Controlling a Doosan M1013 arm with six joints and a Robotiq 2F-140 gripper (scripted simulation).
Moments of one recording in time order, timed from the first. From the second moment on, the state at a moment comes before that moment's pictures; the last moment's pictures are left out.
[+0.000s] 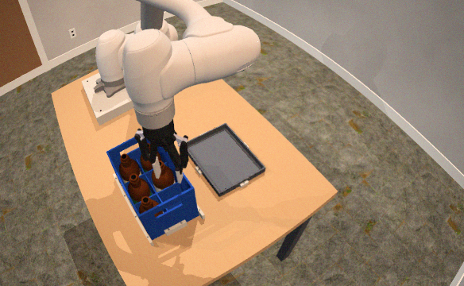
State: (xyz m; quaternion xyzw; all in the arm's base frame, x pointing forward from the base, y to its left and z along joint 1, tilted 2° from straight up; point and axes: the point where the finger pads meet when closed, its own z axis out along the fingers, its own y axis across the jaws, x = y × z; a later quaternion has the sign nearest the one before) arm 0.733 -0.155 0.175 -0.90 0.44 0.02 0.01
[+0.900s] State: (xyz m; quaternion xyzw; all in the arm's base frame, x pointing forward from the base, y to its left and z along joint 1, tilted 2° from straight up) arm 0.733 -0.156 0.195 -0.90 0.44 0.02 0.01
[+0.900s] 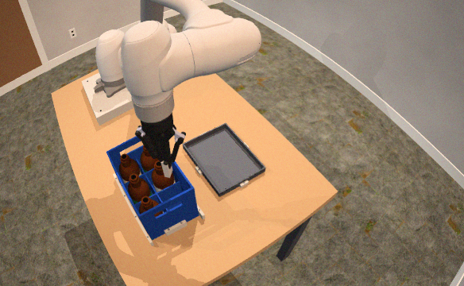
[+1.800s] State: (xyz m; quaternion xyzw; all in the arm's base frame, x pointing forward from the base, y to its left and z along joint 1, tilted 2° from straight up) arm 0.718 -0.163 0.196 -0.90 0.44 0.02 0.01
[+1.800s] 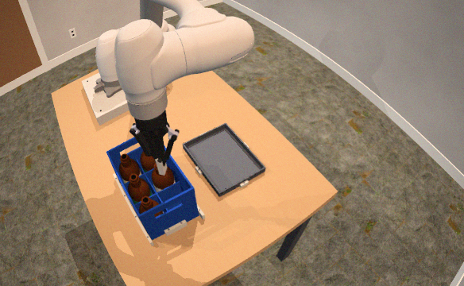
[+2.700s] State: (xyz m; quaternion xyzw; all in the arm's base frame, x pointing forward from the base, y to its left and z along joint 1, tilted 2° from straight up) arm 0.545 -0.217 0.197 -0.90 0.44 0.02 0.01
